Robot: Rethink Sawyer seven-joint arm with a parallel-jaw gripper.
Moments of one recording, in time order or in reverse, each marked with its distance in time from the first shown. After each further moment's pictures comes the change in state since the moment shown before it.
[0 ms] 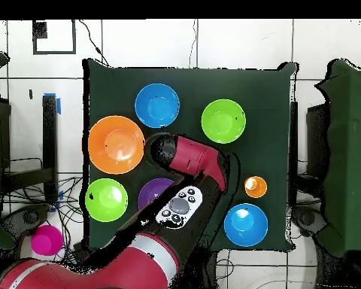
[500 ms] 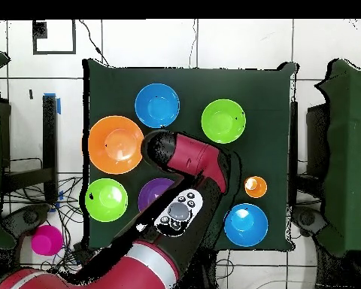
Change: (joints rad) arm 0.004 -0.041 0.000 0.000 0.000 0.052 0.000
